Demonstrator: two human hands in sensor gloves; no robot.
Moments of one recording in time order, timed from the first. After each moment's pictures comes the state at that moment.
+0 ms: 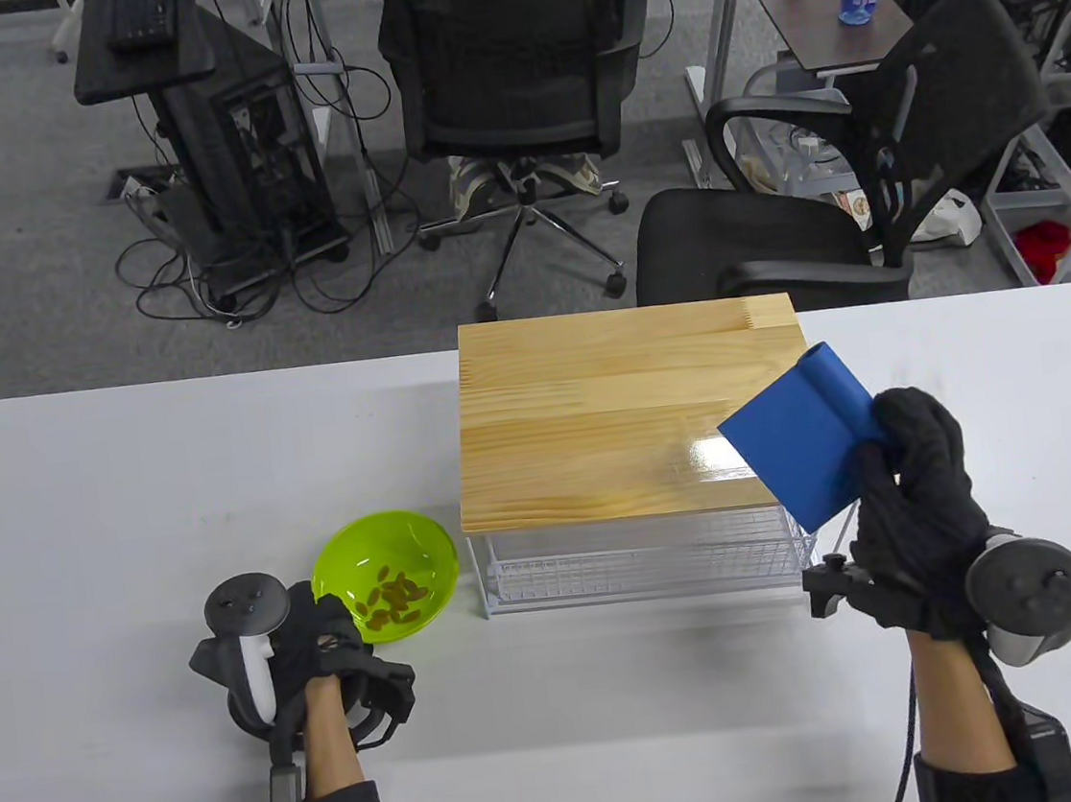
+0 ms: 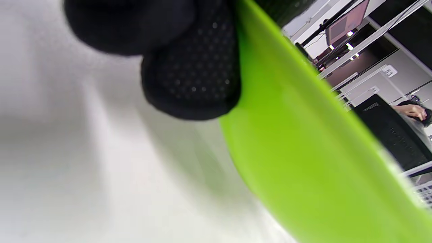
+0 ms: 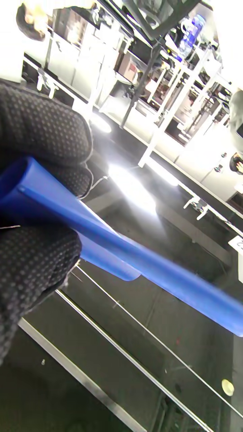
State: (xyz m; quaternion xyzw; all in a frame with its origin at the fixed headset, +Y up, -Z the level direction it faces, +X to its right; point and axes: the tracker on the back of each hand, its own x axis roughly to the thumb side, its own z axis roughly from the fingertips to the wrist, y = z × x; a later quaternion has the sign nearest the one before) left_hand -0.286 -0.753 -0.361 -0.04 0.33 0.40 0.85; right_hand 0.276 -0.599 -0.301 0.02 -0.42 0.79 0.45
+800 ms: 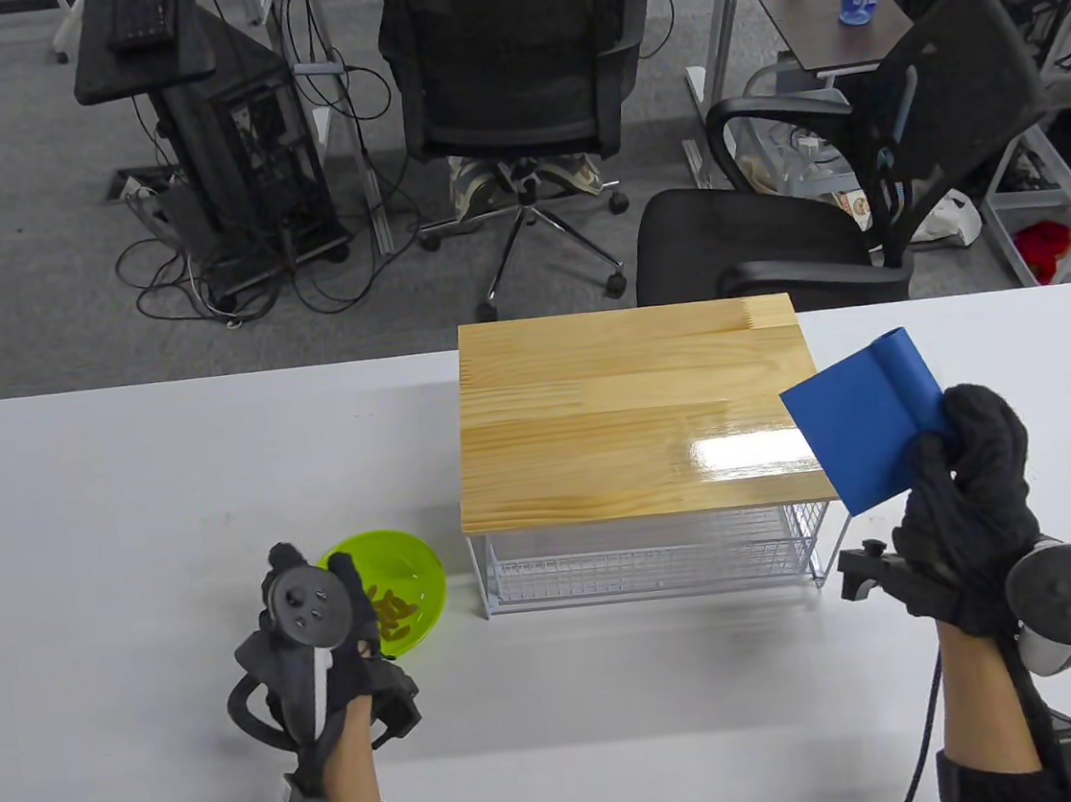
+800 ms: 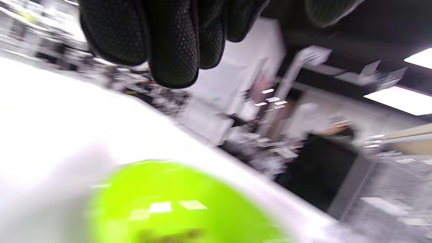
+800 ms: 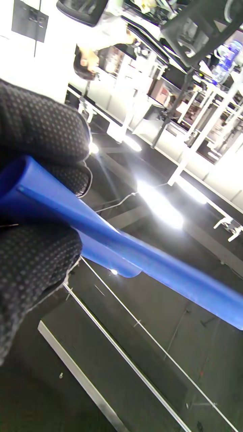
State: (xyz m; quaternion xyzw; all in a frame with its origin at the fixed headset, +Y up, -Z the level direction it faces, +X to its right) left_hand -0.204 -0.656 -0.313 0.18 0.19 0.22 0.94; right_hand 0.302 -0.598 -0.294 -0.05 -0.47 0.77 0.42
